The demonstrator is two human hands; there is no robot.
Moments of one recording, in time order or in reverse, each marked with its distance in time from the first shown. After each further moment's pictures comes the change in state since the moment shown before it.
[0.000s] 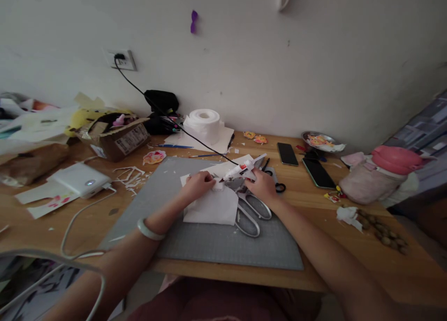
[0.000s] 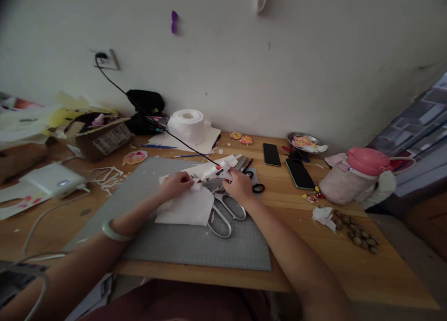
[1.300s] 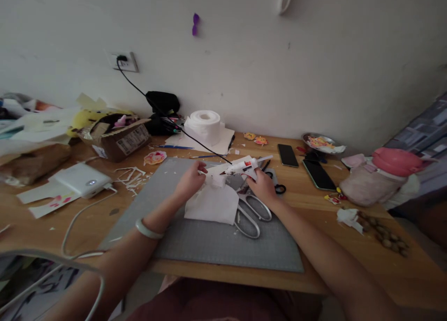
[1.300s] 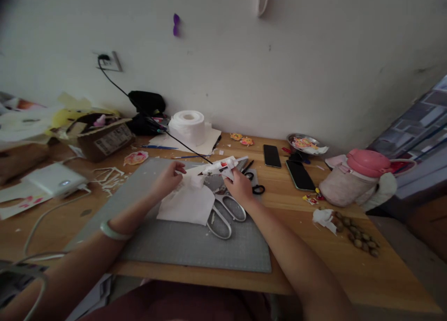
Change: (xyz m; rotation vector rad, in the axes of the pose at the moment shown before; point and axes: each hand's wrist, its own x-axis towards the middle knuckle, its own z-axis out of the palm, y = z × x) left_hand 0.004 -0.012 -0.009 -0.295 0.217 0.045; right_hand 0.004 0.010 0.013 0.081 0.050 0.028
